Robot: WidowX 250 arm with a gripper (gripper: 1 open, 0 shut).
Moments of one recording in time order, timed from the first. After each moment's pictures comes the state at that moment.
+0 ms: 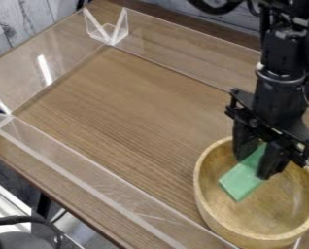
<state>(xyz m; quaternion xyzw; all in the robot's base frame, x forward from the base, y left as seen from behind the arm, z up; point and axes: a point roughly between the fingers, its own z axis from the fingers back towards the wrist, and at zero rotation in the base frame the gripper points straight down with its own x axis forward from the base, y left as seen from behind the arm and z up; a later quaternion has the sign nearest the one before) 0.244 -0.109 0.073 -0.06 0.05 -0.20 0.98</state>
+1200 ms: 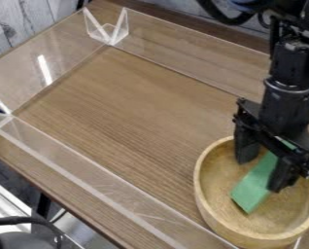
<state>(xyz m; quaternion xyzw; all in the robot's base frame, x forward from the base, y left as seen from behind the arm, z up) 0.243 -0.116 0.064 -0.06 0.07 -0.21 0.97</state>
